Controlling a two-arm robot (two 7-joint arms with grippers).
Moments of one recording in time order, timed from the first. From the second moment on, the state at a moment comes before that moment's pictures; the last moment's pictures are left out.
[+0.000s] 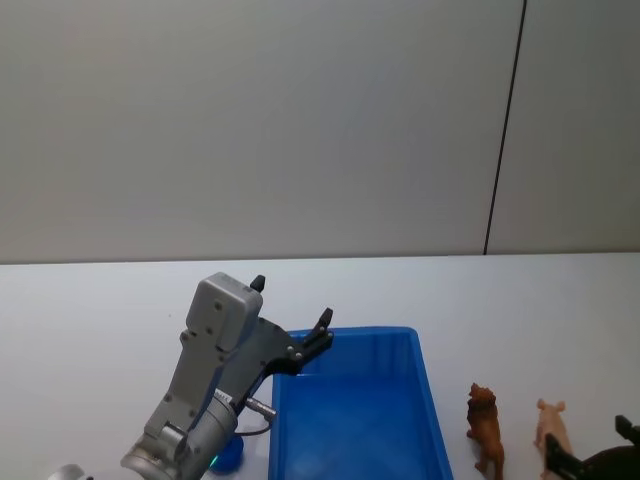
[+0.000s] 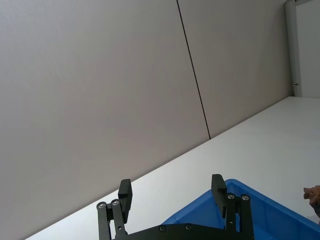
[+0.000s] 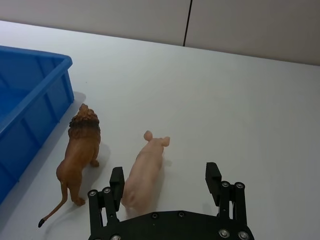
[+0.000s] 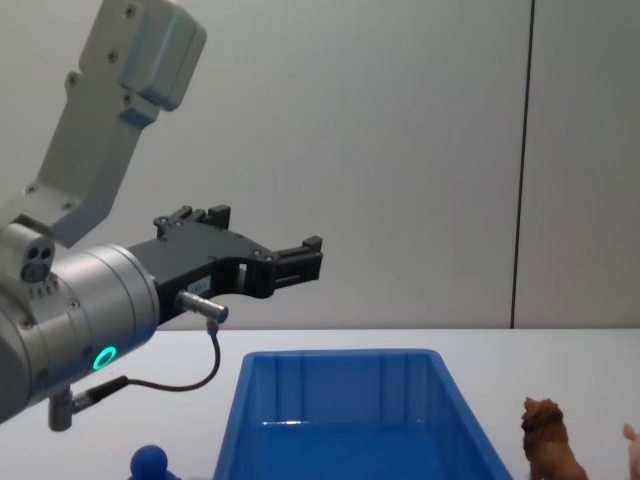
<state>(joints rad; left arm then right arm) -0.24 0.38 0.45 -1.63 -0.20 0.01 -0.01 -0.12 0.38 -0.19 -1.77 0.28 0.31 -0.06</state>
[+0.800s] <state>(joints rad) -0.24 0.38 0.45 -1.63 -0.20 0.01 -0.01 -0.08 0.34 -0.20 -1.66 0.23 0.28 0.00</state>
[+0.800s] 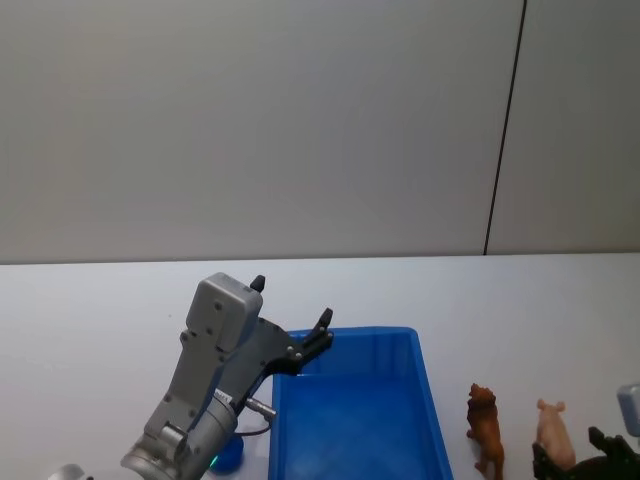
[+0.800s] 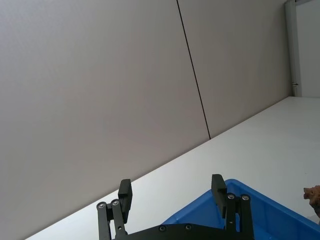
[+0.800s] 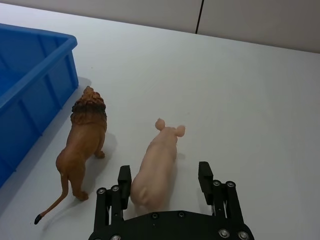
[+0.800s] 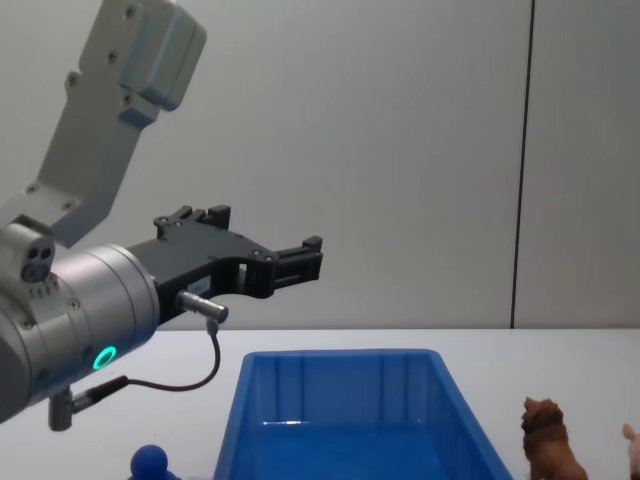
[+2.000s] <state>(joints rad) -0.24 0.38 0.45 -1.63 -0.20 0.01 -0.01 -0.07 0.32 -0.20 -1.72 0.21 0.23 0.05</state>
